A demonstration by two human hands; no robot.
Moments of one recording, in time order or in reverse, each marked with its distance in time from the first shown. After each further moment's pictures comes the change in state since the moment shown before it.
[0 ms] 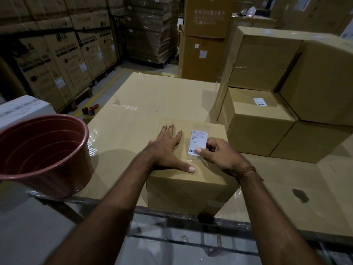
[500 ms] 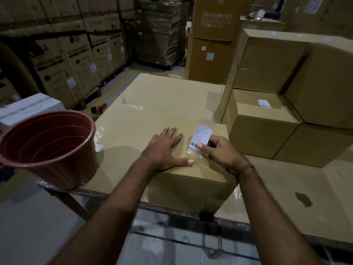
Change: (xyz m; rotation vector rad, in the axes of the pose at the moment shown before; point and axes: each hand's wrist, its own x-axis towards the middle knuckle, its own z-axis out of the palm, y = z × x) left_hand -0.020 -0.003 0.018 -0.016 0.238 0.022; right_hand 0.001 0.000 0.000 0.167 -0.031 -0.012
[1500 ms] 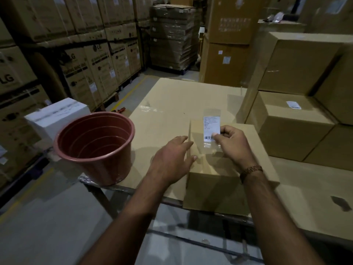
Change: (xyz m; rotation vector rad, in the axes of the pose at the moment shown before) left_hand -0.100 -0.043 -0.043 0.049 0.285 0.021; right_hand 0.001 -0.063 0.107 0.116 0.369 -0.048
